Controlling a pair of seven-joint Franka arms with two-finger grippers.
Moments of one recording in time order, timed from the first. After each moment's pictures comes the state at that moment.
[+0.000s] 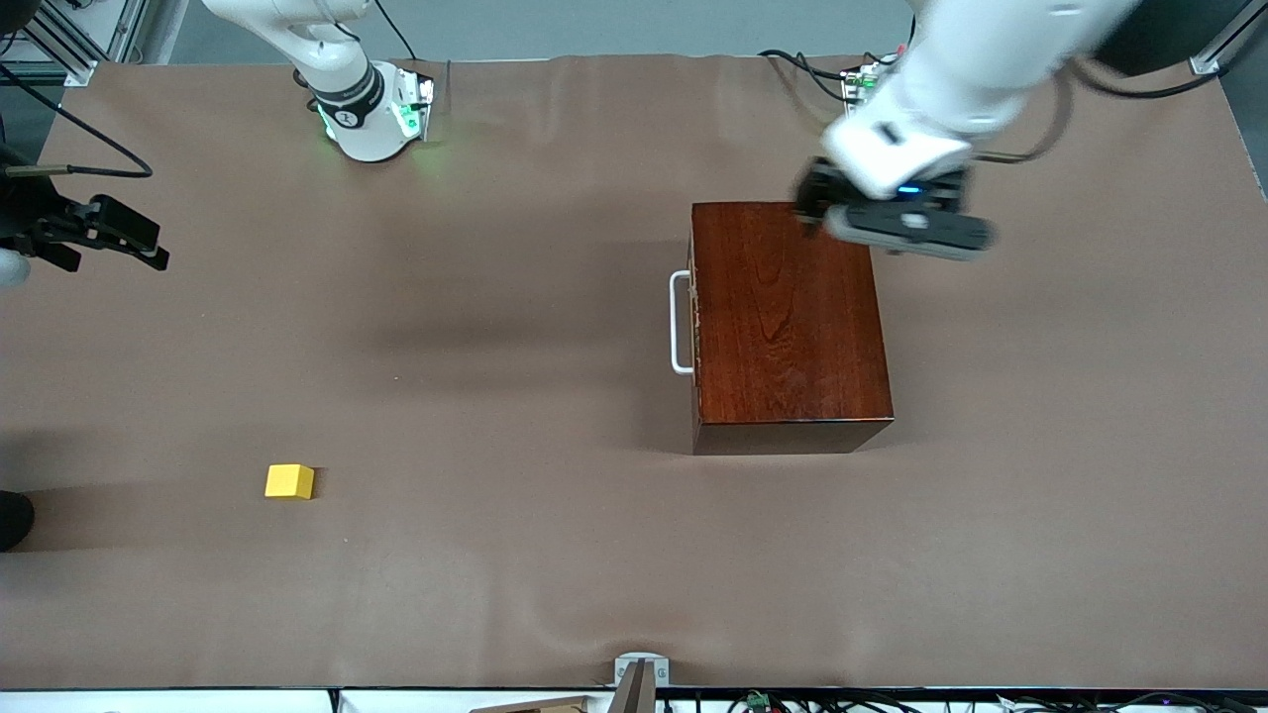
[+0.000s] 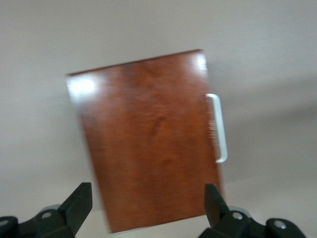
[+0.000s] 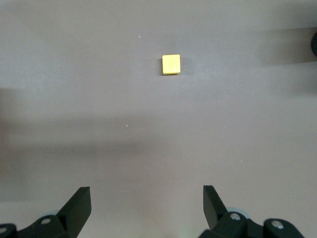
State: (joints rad) left arm -0.24 0.15 -0.36 -1.44 -0.02 1.61 -0.43; right arm -0.01 0.00 0.00 -1.54 0.02 1.51 0.00
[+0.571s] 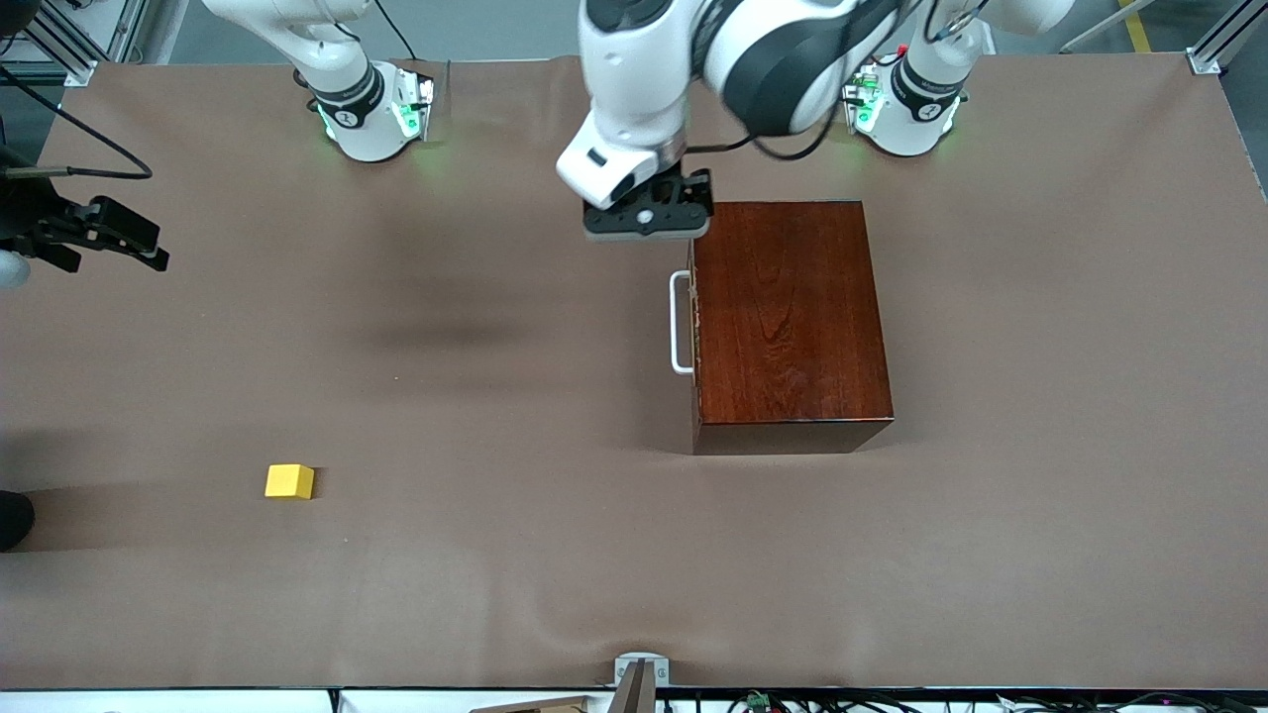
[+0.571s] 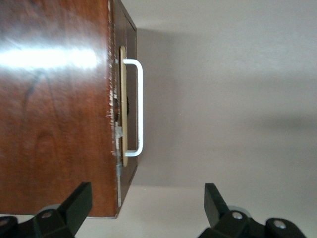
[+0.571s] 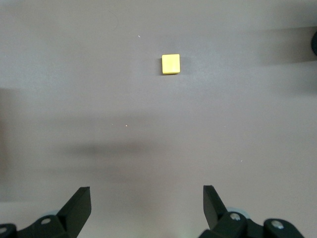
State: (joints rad) left arm -0.67 0.45 -0.28 -1.28 0.13 1.65 -0.98; right arm -0.01 0.00 0.00 -1.54 0.02 1.51 0.00
